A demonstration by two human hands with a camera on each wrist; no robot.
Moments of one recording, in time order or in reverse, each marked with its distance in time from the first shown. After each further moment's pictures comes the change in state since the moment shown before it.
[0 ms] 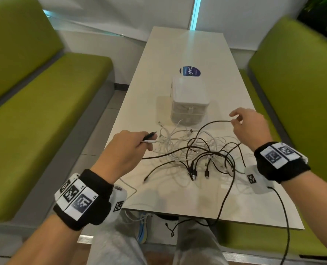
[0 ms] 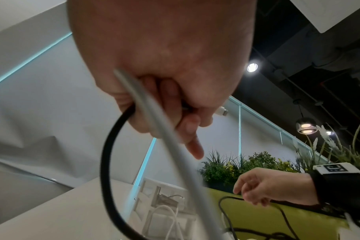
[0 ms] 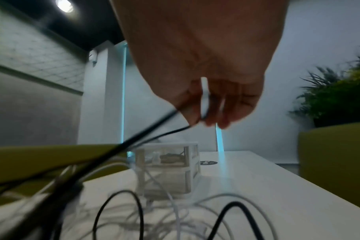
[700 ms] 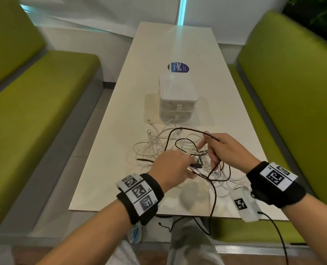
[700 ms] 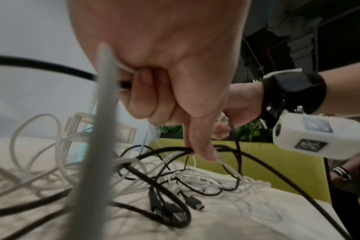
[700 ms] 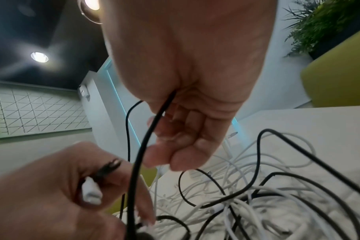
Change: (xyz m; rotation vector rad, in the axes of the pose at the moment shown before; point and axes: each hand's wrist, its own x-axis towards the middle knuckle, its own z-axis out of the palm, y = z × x) left_hand 0.030 0.059 0.115 0.391 -0.338 0.363; right_hand -0.057 -0.015 0.002 0.701 -0.565 0.061
